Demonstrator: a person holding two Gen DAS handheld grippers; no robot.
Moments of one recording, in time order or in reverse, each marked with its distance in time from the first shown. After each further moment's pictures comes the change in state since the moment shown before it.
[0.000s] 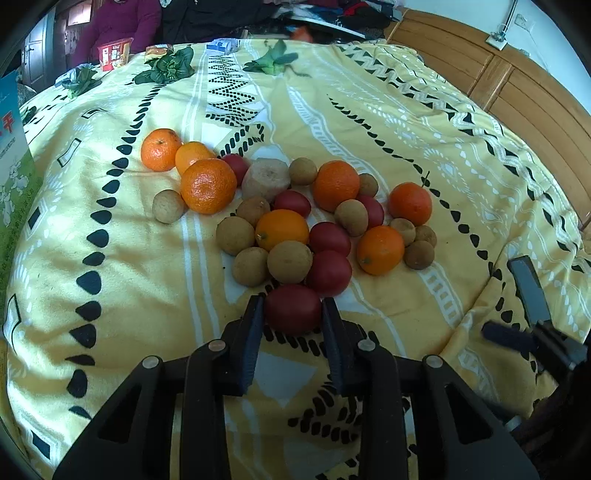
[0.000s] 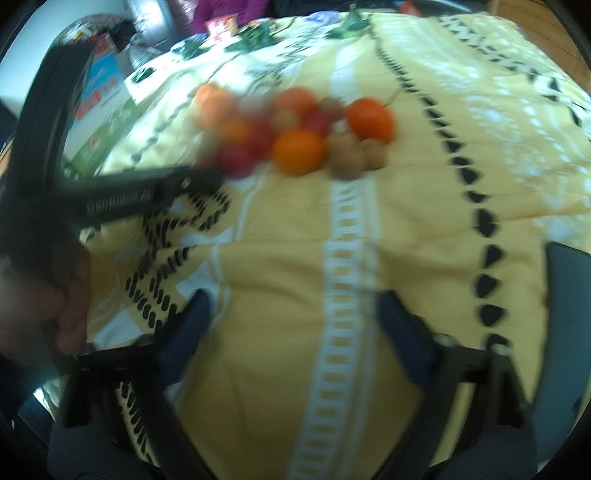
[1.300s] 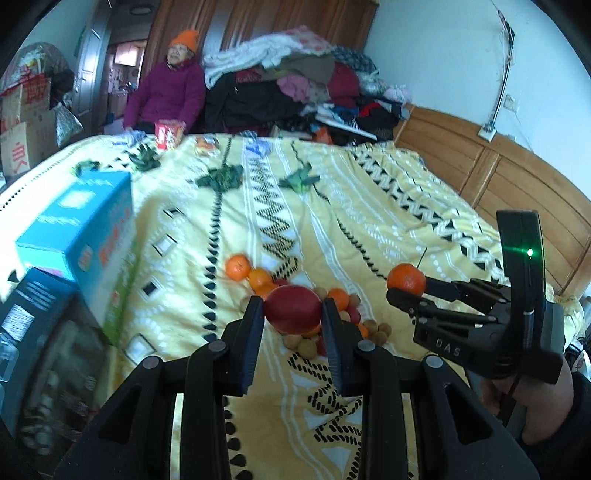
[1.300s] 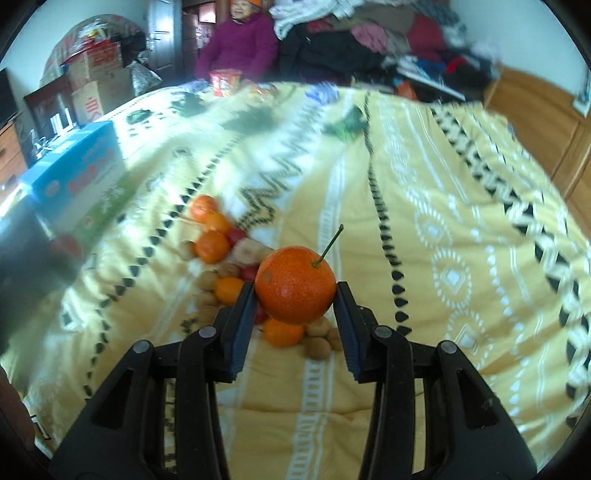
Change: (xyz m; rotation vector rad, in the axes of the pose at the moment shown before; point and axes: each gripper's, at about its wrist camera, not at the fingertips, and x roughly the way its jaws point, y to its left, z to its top) left arm -0.181 0.021 0.010 -0.077 -0.368 0.046; right arm -0.046 0.059 0.107 -0.199 -0.198 -0.156
